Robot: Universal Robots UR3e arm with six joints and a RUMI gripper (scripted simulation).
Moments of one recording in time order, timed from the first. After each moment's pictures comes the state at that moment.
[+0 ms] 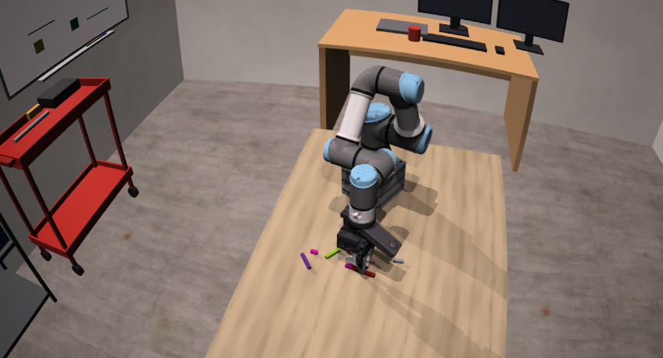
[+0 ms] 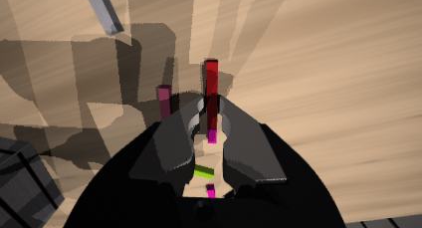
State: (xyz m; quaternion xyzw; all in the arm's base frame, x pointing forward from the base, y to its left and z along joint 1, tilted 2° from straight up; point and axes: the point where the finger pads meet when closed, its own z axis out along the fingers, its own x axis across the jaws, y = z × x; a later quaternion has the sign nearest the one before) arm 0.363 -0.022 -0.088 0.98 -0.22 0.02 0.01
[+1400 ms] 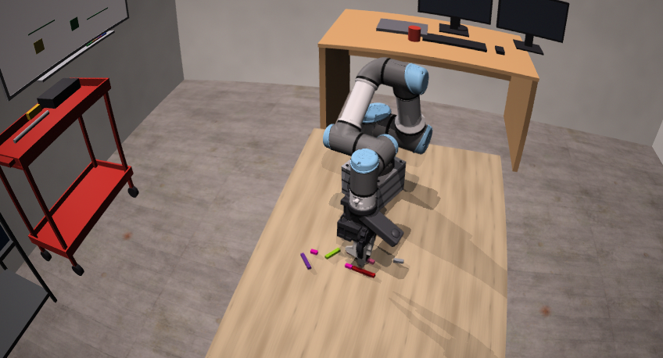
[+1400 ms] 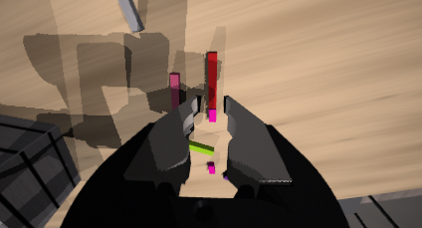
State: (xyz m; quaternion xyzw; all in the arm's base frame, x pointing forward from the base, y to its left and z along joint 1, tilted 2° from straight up) arm 0.363 -0.021 -0.045 0.98 -0.22 0.02 0.01
